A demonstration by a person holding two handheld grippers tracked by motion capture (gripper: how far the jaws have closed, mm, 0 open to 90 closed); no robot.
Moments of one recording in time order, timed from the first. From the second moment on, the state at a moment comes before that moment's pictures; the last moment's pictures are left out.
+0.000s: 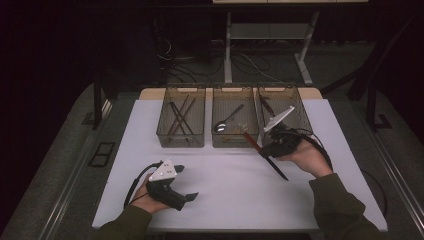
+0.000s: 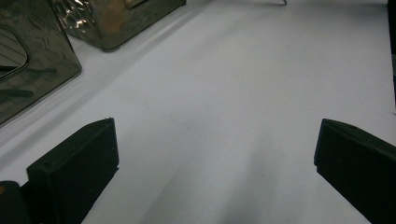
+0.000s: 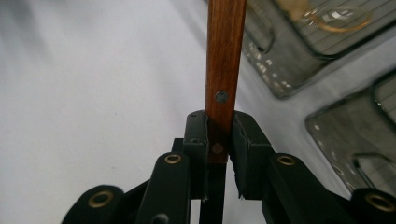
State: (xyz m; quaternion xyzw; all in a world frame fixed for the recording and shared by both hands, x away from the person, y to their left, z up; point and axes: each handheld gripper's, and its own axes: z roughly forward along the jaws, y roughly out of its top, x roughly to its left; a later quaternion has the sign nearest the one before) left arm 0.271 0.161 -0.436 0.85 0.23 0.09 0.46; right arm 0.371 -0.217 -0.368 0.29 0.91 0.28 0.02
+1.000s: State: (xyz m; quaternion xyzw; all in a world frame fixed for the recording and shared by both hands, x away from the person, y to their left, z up) left arm 0.271 0.161 -0.436 0.85 0.23 0.09 0.47; right arm 0.374 -0.299 -0.320 0.37 0.81 0.44 0.08
